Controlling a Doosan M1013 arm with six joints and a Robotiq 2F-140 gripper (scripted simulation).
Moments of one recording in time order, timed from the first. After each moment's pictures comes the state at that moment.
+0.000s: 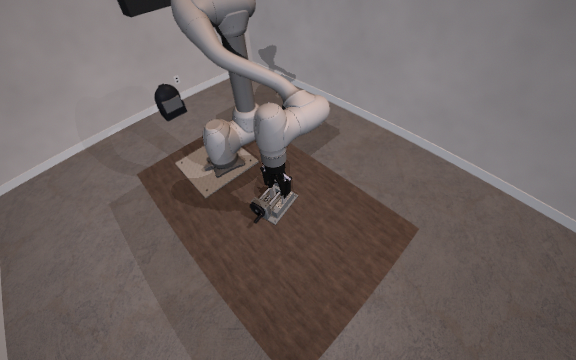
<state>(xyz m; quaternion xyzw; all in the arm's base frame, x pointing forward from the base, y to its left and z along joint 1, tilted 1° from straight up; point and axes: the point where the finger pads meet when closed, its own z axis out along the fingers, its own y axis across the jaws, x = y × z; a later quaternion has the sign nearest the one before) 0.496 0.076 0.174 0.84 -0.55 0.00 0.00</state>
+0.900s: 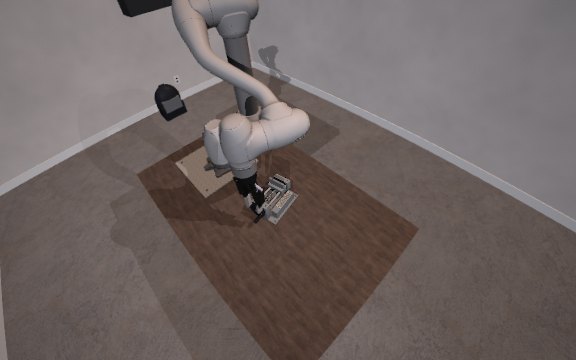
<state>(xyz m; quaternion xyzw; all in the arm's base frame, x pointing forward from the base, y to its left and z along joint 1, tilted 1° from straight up) 0.481 -0.032 0.175 0.84 -0.55 0.00 0.00</state>
